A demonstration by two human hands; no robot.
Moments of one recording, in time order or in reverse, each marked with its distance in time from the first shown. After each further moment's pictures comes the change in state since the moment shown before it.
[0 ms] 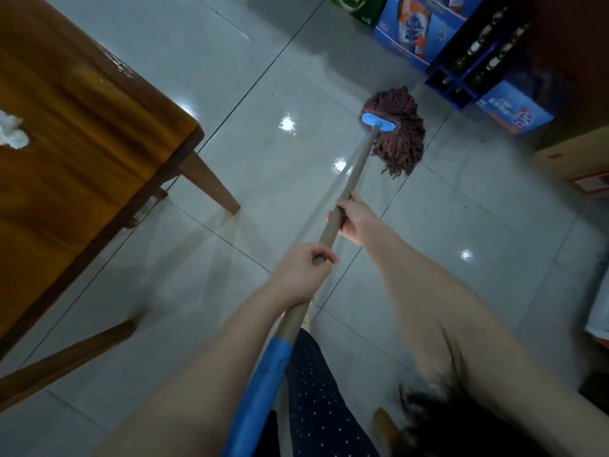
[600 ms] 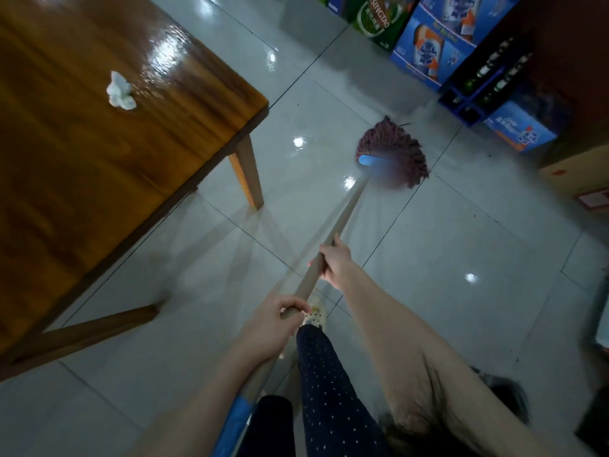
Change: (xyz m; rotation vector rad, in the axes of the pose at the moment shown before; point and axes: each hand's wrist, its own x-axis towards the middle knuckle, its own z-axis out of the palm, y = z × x) left_hand -0.143 -0.126 -0.024 -0.135 0.042 -0.086; right_hand -0.103 0.139 0.054 -0.018 0.059 0.108
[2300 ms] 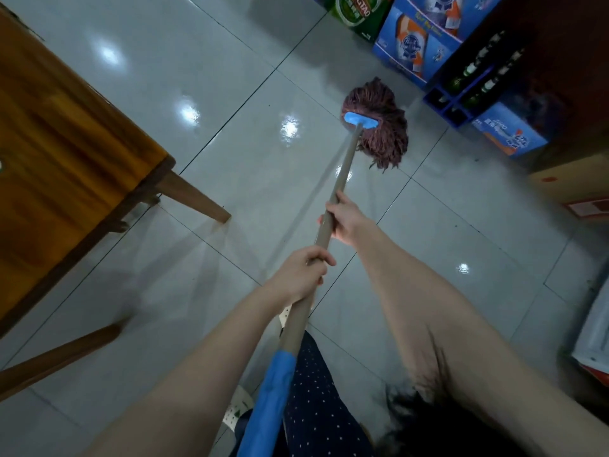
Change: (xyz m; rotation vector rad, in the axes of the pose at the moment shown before) left_hand 0.157 0.190 0.082 -0.063 -0.070 -0.034; right_hand 0.083 -0.213 -0.064 -0.117 -0.103 -0.098
